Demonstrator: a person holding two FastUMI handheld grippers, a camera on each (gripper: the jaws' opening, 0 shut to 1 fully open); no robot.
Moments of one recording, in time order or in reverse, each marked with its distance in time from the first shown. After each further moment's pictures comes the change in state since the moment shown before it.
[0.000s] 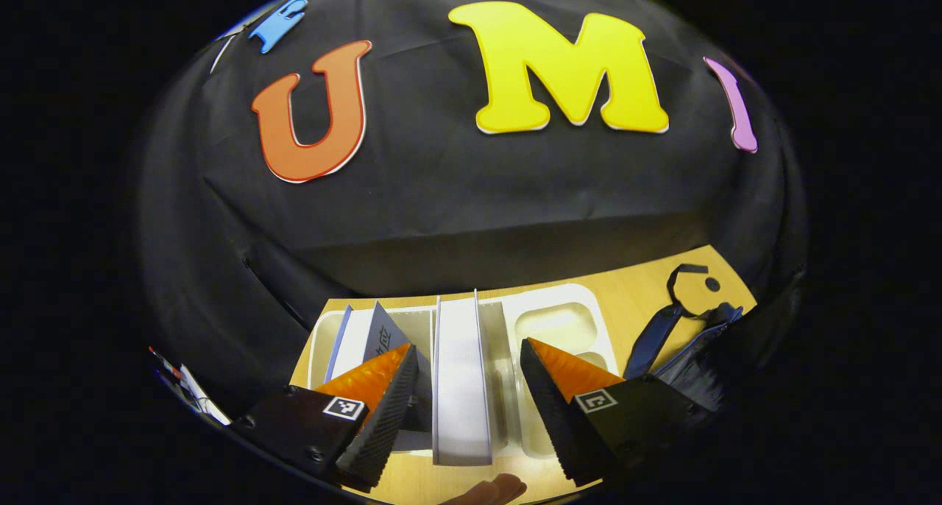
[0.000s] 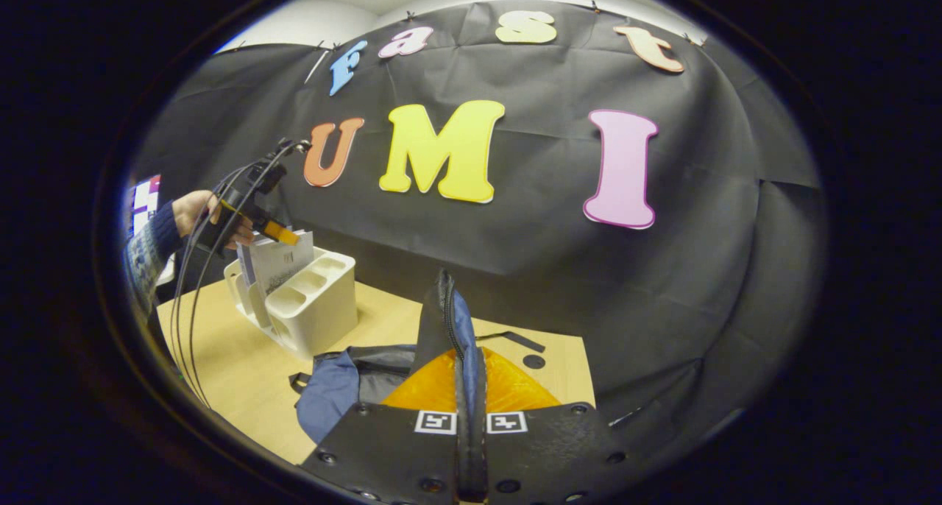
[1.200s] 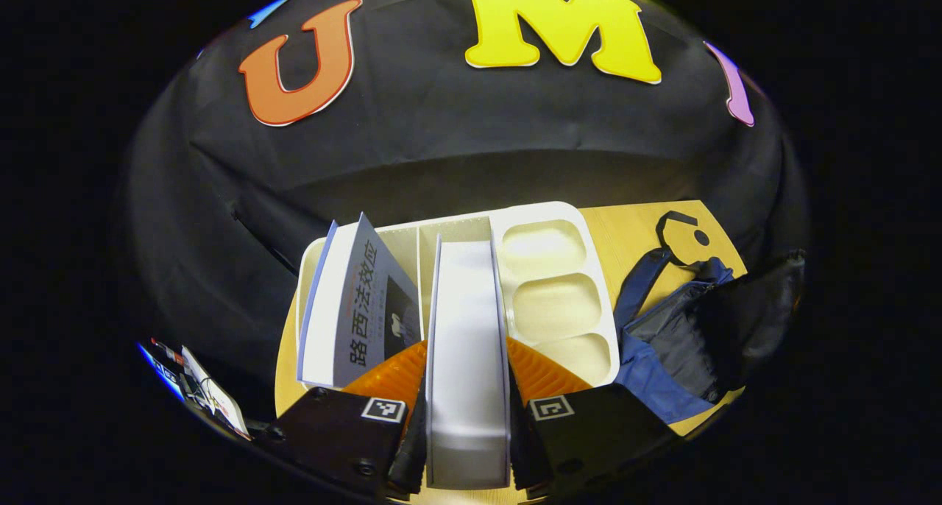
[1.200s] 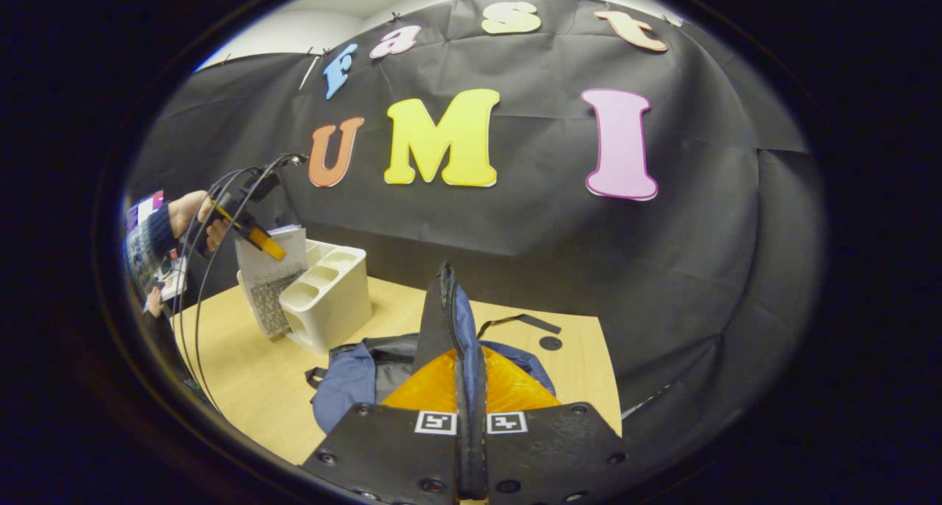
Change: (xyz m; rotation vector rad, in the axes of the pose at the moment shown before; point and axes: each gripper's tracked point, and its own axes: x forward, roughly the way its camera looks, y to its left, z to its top) left arm -0.053 -0.007 -0.065 -0.033 0.188 -0.035; right arm 0.001 0.005 -0.030 0.060 0.040 0.049
